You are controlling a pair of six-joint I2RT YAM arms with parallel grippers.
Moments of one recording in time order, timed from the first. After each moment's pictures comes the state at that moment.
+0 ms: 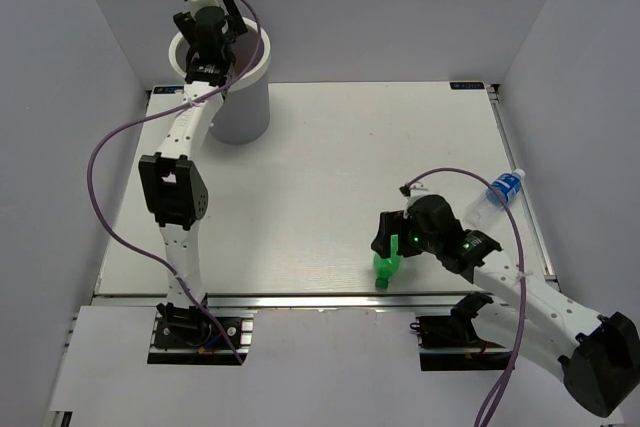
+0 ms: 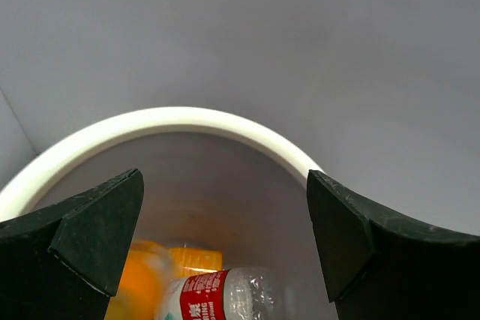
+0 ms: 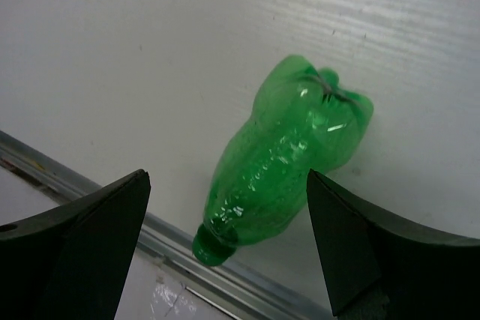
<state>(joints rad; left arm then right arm) -0.16 2.17 2.19 0.00 -0.49 -0.21 0.65 0.85 0.50 -0.38 -0.08 0.42</state>
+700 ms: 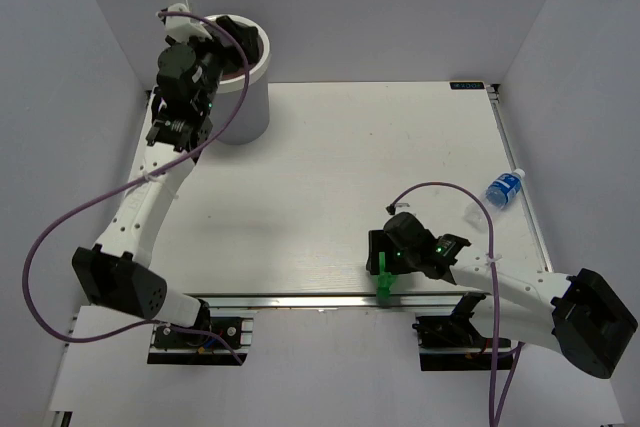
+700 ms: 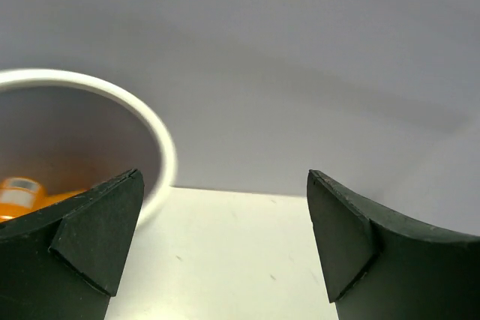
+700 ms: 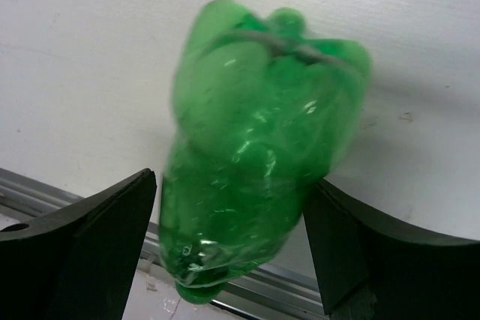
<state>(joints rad) -0.26 1.46 1.57 0.07 -0.14 -0.37 0.85 1.05 0.45 -0.39 0.09 0.66</state>
